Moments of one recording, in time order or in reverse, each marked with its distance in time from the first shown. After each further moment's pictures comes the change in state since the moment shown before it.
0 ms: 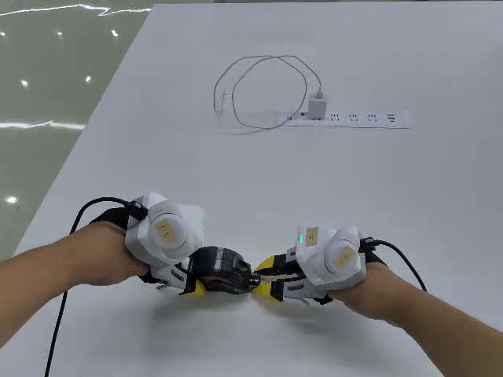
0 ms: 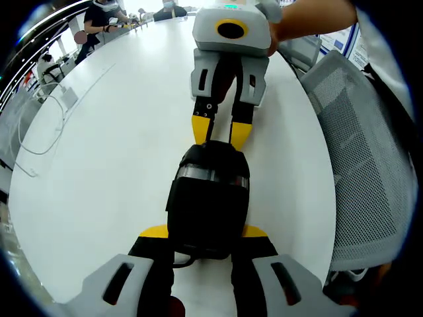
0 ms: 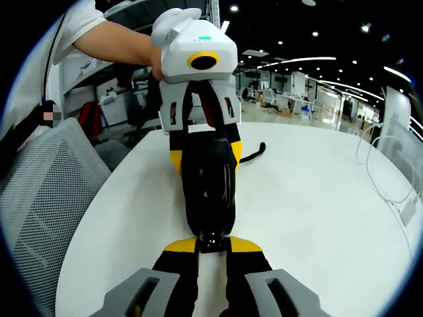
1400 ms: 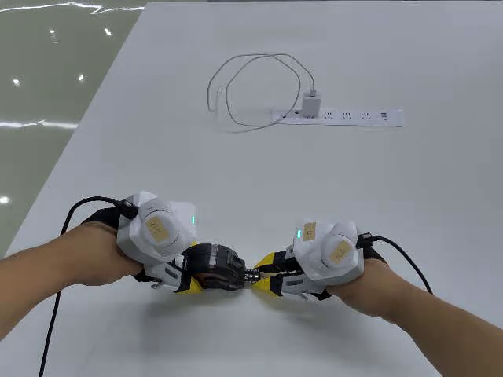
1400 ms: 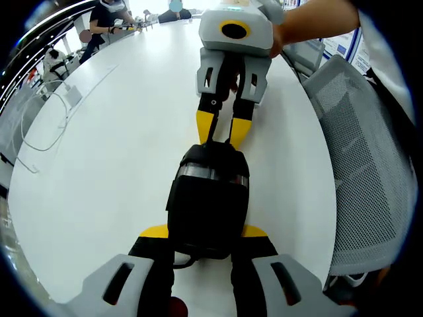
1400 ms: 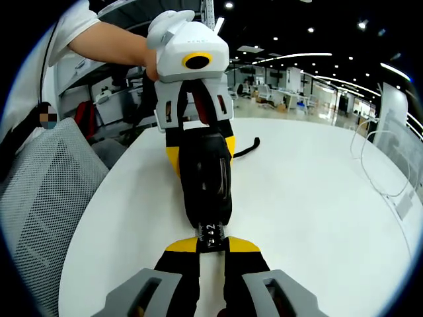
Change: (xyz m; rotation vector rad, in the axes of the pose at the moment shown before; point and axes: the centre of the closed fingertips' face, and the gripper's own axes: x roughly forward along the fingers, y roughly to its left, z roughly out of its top) left arm 0.000 0.001 0.001 -0.027 -0.023 0.010; right arm -0.009 -0.003 -0.006 0.021 0.028 -0.025
